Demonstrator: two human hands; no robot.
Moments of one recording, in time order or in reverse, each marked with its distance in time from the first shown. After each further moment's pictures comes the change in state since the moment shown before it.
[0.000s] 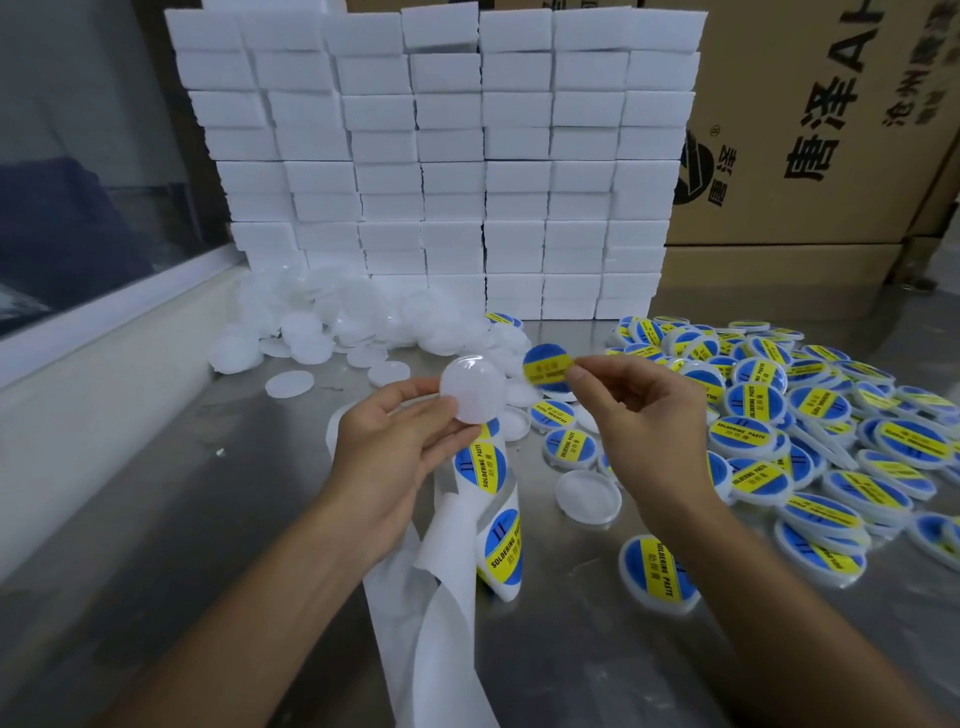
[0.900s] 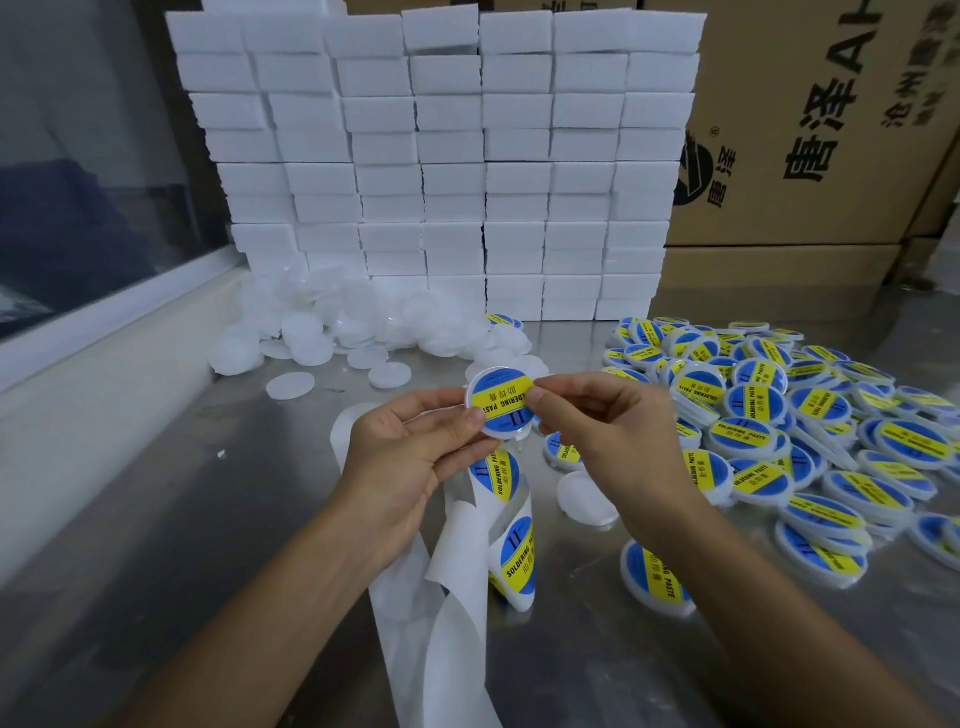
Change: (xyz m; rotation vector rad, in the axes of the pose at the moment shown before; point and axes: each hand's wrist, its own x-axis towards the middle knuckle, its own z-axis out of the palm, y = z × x) left_hand -0.004 -0.003 0.004 -0.023 -0.101 -0.038; right_hand -0.009 -0.008 0.010 0.147 -0.209 0.139
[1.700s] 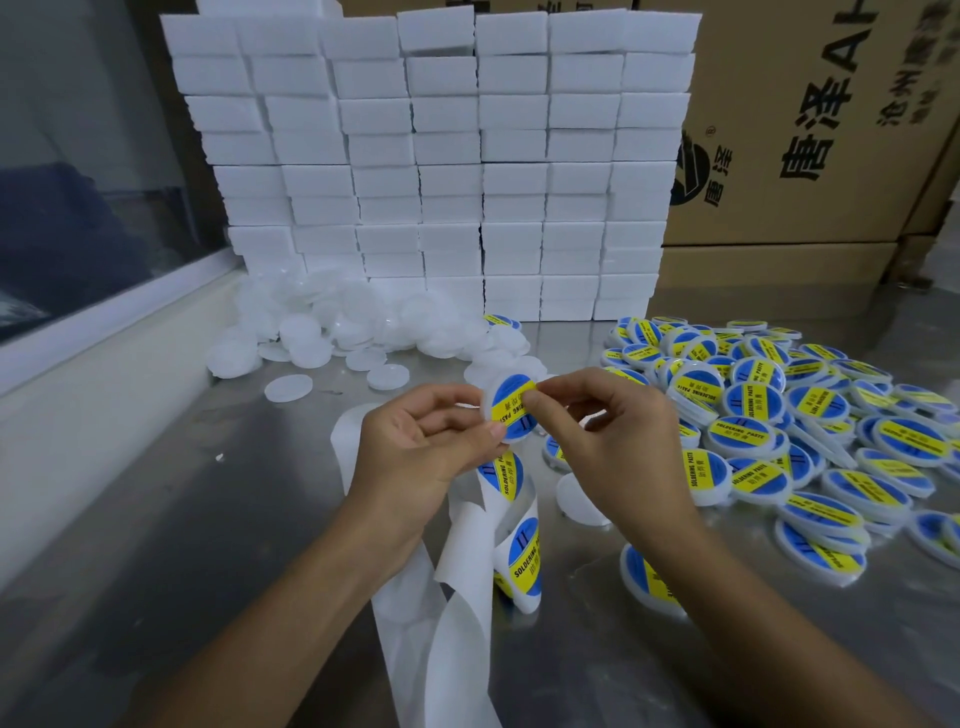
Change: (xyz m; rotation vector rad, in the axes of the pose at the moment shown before) left_hand -0.008 -0.004 0.003 0.233 -0.059 0.200; right_hand -0.003 0.006 0.000 -0.494 0.109 -0.324
